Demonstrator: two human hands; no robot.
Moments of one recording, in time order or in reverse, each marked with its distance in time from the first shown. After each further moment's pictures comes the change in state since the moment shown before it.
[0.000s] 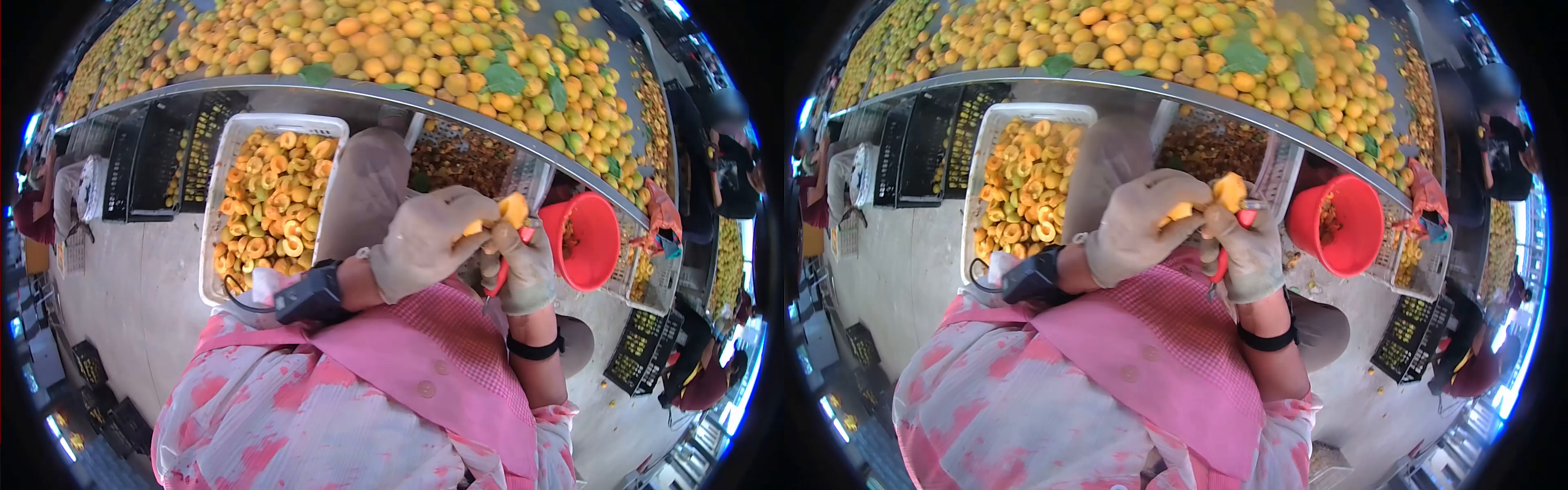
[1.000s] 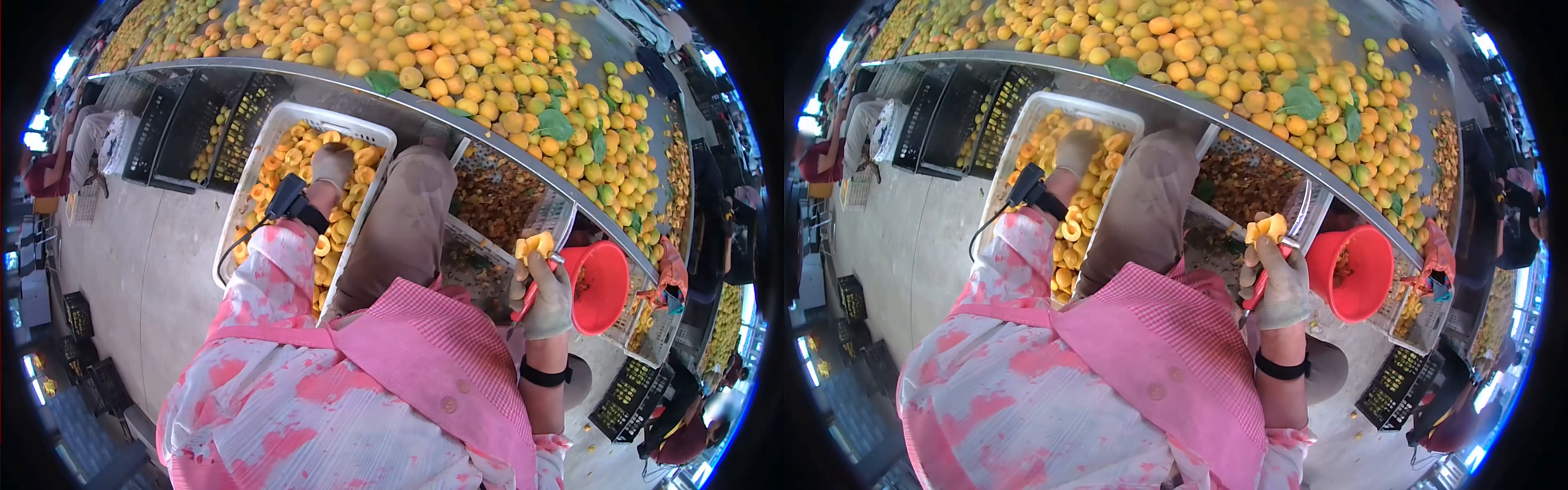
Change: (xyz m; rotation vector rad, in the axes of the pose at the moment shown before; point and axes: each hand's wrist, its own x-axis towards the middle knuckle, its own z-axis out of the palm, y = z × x) left_hand -0.139 -0.328 -0.158 0.685 0.255 -0.771; right_hand 0.010 0.002 0.011 -0.112 0.123 0.070
